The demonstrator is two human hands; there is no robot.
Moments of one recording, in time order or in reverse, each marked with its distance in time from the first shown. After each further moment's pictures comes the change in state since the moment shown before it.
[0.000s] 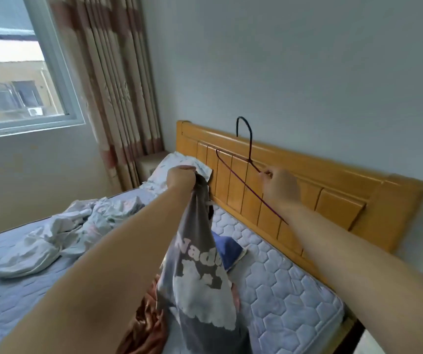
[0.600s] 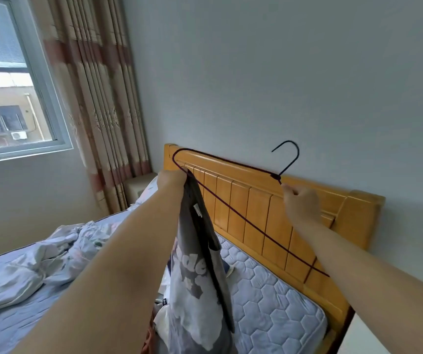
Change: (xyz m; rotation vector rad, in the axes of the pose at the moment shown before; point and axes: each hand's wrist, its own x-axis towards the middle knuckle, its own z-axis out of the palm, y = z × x) left_hand -0.024 0.080 0.005 0.033 0.166 -0.080; right_hand -0.029 0.023 -0.106 0.232 0.192 0.137
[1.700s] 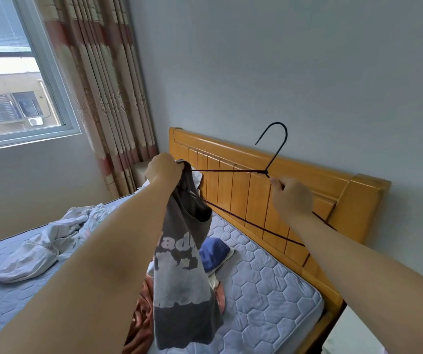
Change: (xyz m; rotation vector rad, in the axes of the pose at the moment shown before) left_hand -0.025 -0.015 0.013 0.804 0.151 0.461; right_hand 0.009 0.039 -0.003 -0.269 -0.042 -0.213
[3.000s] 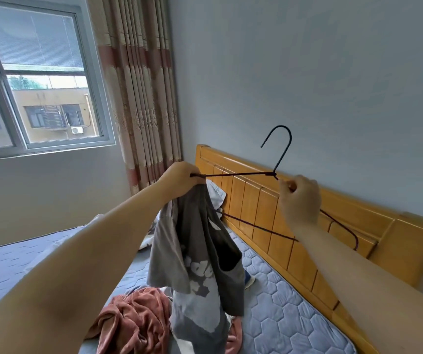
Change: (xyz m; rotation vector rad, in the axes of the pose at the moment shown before) left_hand 0.029 -0.037 -0.059 -0.054 -0.205 0.509; right_hand 0.037 -0.074 0.030 0.167 0.172 -0.083
